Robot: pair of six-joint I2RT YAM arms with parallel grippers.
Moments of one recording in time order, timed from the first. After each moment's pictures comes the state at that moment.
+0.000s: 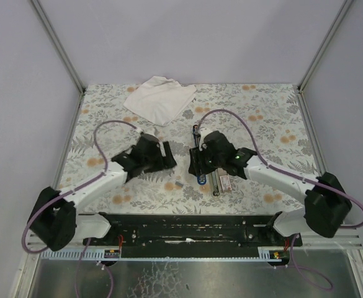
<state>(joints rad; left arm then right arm) -0.69 1.31 0.74 -0.30 -0.03 -0.77 0.78 1.36 0.91 -0.29 -0.14 0.42</state>
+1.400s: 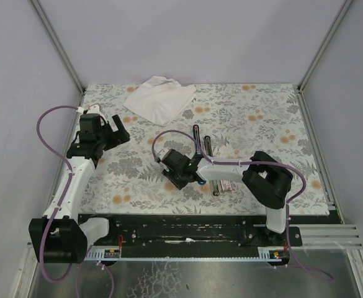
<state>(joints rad) 0.02 1.12 0.92 -0.45 0.07 -0.39 1.04 1.91 1.21 -0.37 0.07 0.14</state>
